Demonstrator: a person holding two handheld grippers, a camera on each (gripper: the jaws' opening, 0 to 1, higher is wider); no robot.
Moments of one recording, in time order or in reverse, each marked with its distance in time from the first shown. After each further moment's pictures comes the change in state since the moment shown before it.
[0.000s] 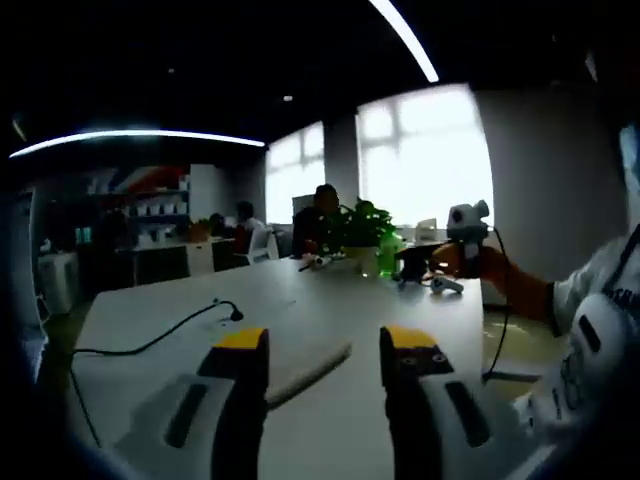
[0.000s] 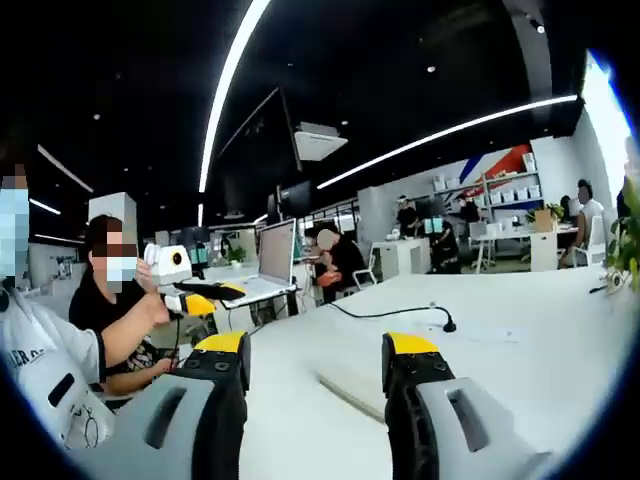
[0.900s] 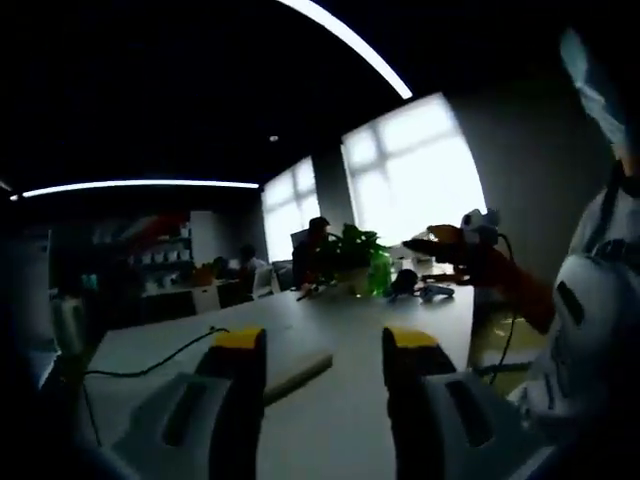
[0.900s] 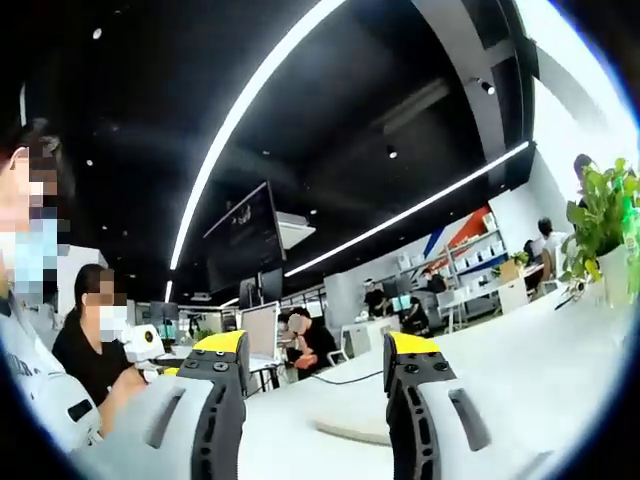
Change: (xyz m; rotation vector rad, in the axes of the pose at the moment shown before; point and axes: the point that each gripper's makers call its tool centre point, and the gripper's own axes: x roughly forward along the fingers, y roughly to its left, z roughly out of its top) left arm -0.029 -0.072 -0.011 0.149 -0.123 -0.029; right arm -0.090 0.025 0.026 -0.015 -0.370 -0.167
